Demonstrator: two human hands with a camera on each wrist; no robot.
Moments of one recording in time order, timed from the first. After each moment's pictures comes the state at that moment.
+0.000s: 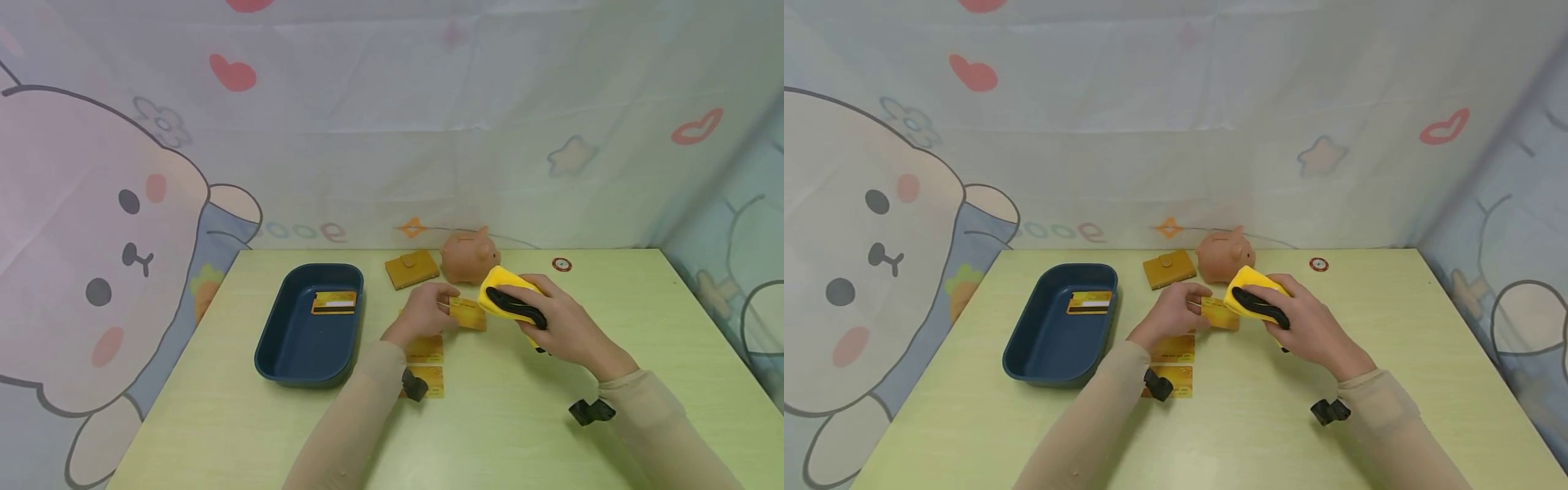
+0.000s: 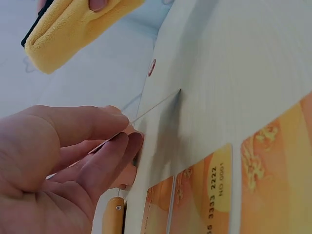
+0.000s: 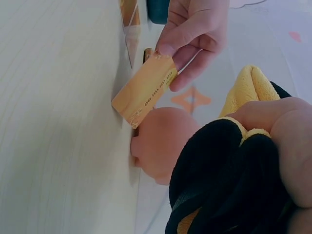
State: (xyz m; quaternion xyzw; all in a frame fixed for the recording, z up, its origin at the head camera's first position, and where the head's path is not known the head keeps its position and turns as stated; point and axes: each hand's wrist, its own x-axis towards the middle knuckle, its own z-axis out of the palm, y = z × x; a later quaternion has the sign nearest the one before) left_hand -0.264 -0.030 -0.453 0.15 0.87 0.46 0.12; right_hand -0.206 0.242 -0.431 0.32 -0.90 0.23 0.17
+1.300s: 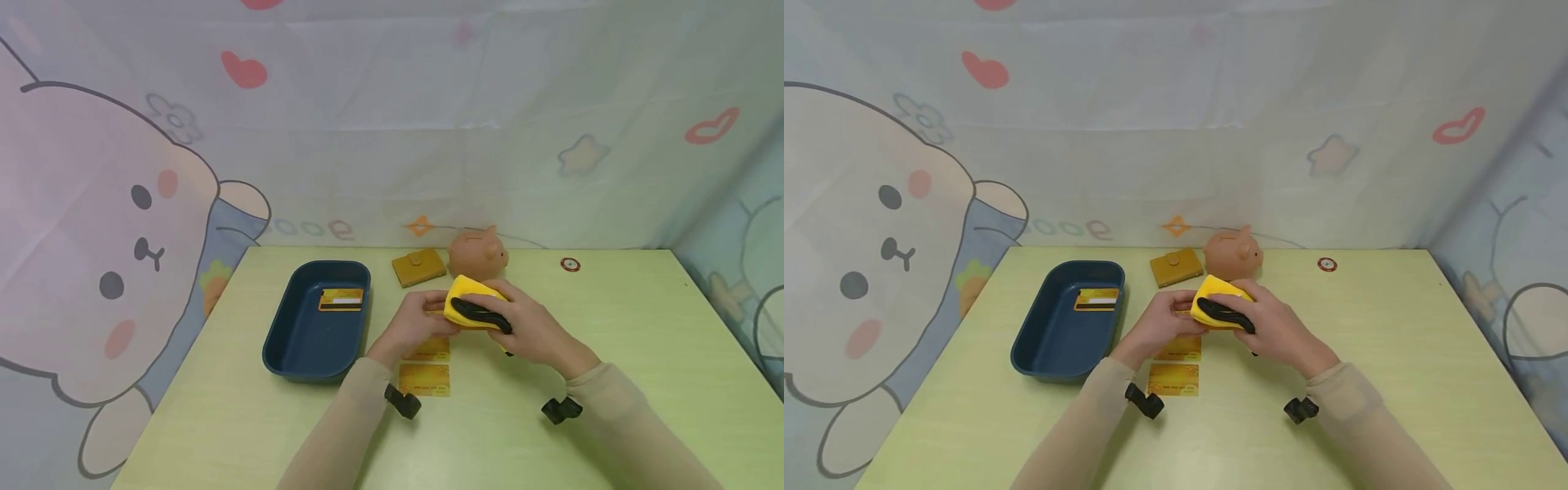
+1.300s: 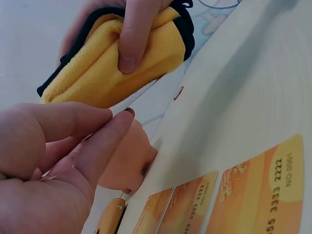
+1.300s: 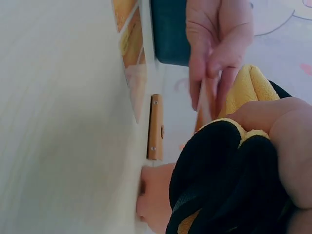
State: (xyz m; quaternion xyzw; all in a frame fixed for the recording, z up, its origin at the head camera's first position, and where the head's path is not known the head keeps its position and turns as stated) left_hand -0.234 -0.057 -0.454 0.11 0.68 0.69 0.19; right_hand -0.214 0.189 -0.438 0.39 -0.88 0.24 0.16
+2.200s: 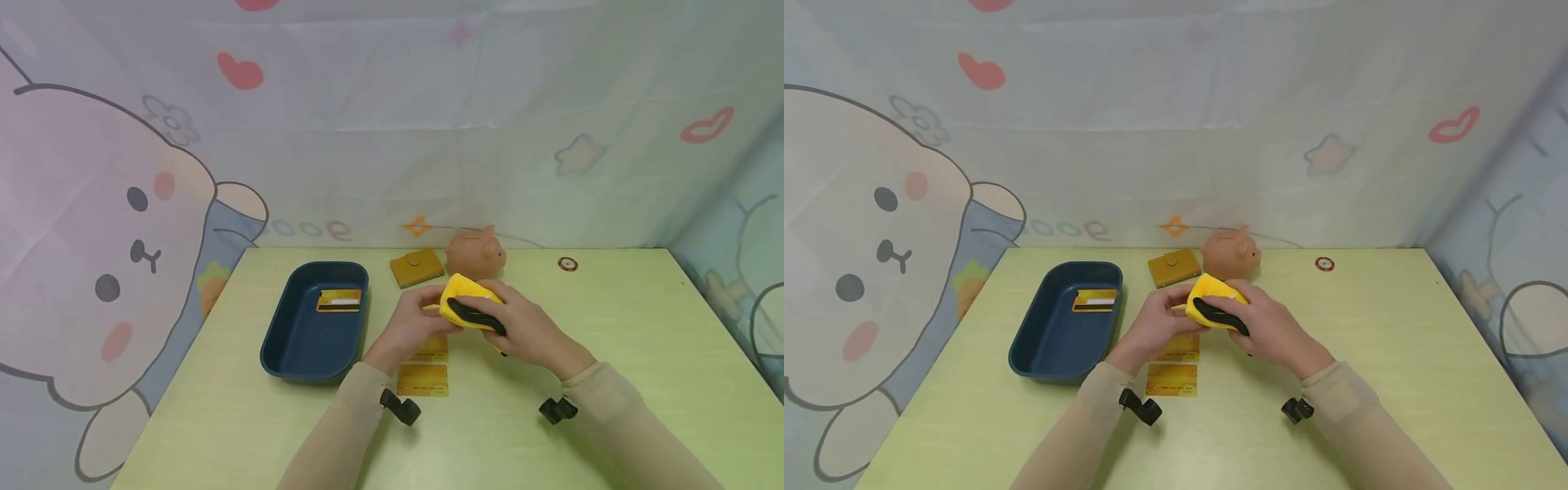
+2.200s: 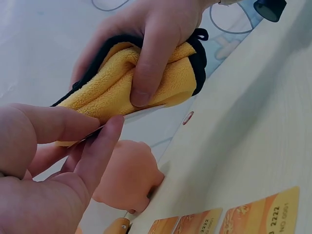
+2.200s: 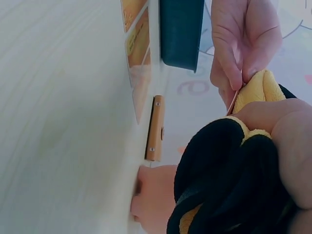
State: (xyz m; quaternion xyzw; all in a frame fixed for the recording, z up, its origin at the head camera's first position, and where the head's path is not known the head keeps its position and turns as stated) left_hand -0.224 -0.057 -0.443 0.15 0.65 0.72 0.16; right_hand -0.211 0.184 -0.437 0.39 -0.88 0.21 0.16
